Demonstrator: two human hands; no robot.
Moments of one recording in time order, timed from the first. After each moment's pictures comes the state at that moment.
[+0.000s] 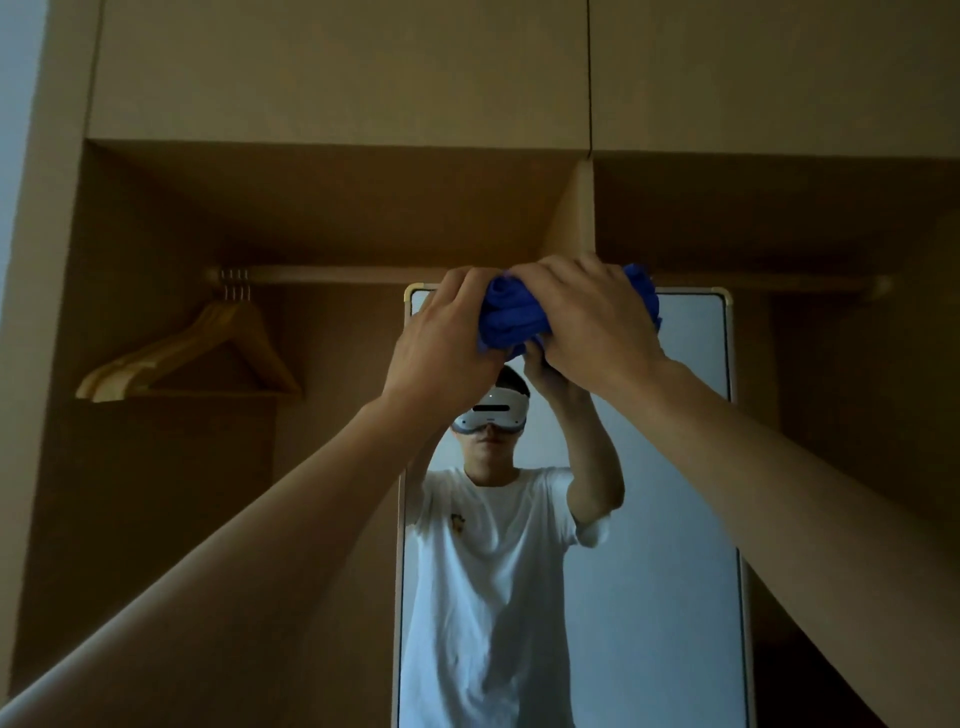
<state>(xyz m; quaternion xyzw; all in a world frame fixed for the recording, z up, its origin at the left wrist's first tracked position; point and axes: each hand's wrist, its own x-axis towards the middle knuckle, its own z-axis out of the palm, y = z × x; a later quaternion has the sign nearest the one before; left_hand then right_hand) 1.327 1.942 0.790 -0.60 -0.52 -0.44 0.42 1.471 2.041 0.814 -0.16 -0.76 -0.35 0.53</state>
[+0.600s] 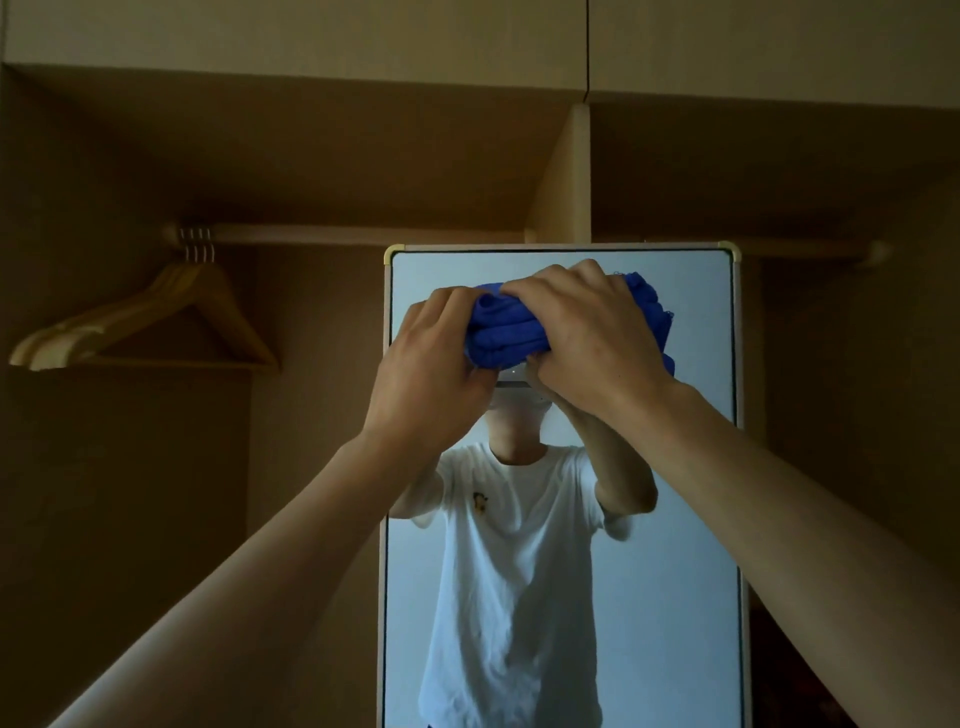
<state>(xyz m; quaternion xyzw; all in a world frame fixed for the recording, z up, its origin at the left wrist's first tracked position) 1.320 1.957 0.737 -0.59 -0.51 -0.47 0.41 1.469 2.050 0.772 -0.18 -0.78 -0.32 0.51</state>
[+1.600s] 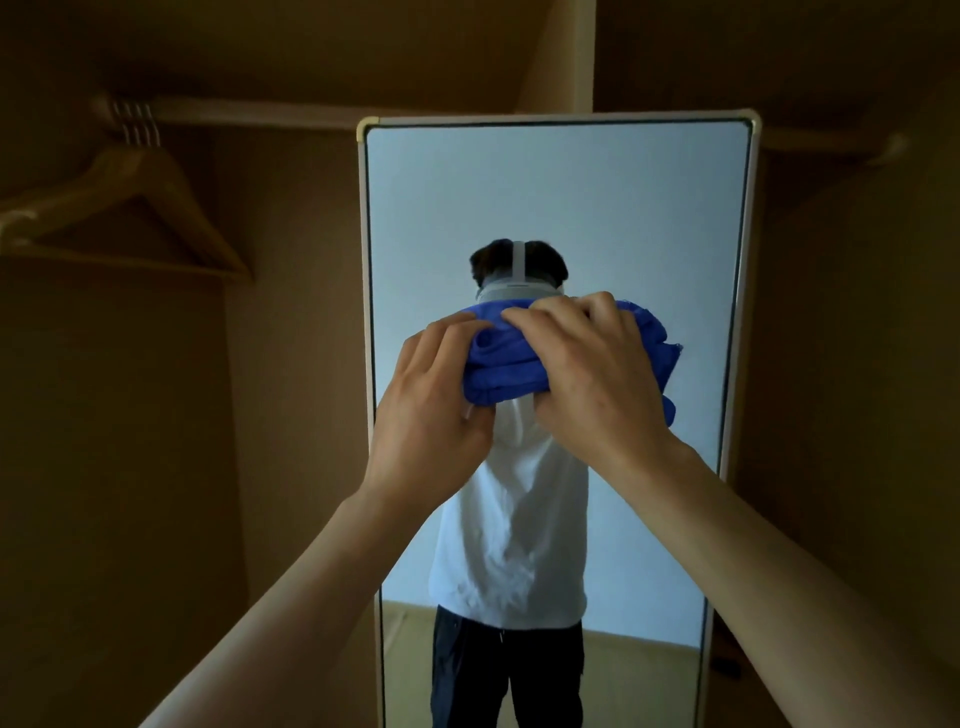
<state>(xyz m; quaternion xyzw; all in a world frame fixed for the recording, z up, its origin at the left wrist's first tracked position) 1.333 1.955 0.622 -0.60 -0.53 -0.49 0.33 1.479 2.044 0.652 -0.21 -0.78 -0.28 0.51</state>
